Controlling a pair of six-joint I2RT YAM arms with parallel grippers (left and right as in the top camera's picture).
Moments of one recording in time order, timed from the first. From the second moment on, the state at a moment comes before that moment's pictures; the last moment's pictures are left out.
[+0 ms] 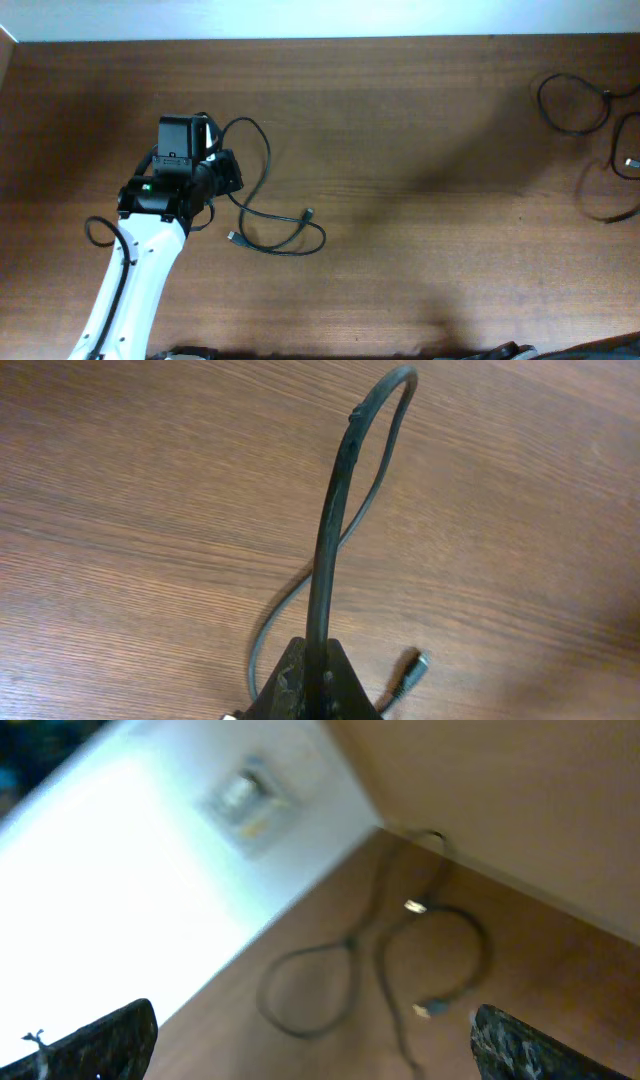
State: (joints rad) left arm -0.09 1.32 1.10 -0.75 0.03 -0.35; right arm -1.10 1.40 1.18 -0.16 -0.76 0.29
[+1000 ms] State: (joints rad) left arm -0.09 1.32 1.10 -0.71 0.67 0.18; right arm 0.26 1.42 1.18 -0.57 -0.99 0.04
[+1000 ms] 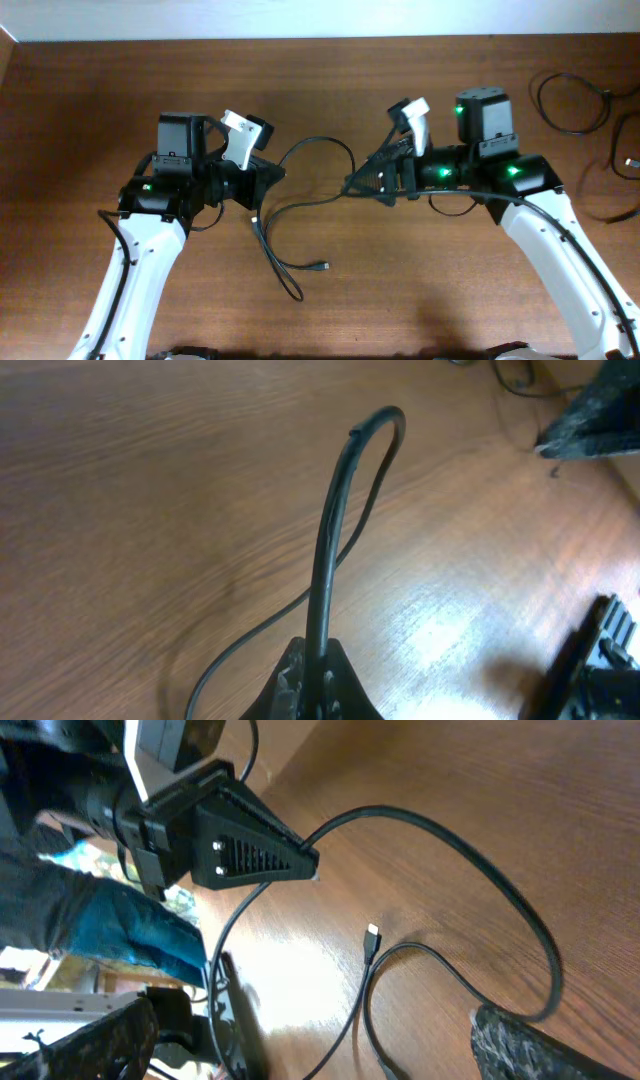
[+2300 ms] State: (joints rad) left arm -0.32 1.32 1.10 -0.64 0.66 0.41; right arm 0.20 1.42 1.28 -0.70 -0.37 -0.09
